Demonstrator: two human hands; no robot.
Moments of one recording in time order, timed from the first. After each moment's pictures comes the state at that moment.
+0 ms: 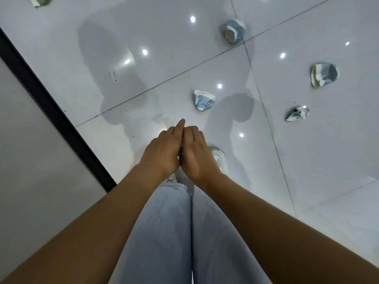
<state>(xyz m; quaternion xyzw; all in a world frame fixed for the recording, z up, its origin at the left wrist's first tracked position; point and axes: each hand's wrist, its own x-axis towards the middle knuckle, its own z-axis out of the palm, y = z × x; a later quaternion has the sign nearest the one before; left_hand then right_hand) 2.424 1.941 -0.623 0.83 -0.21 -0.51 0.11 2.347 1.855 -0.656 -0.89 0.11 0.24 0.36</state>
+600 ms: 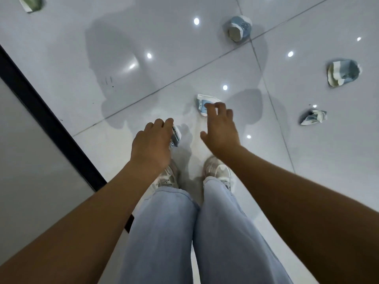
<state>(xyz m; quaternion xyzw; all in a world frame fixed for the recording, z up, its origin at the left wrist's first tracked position) 2.450 1.945 -0.669 0.89 -0.22 -0.41 -0.01 2.391 1.787 -0.718 -0.91 0.20 0.30 0.22</state>
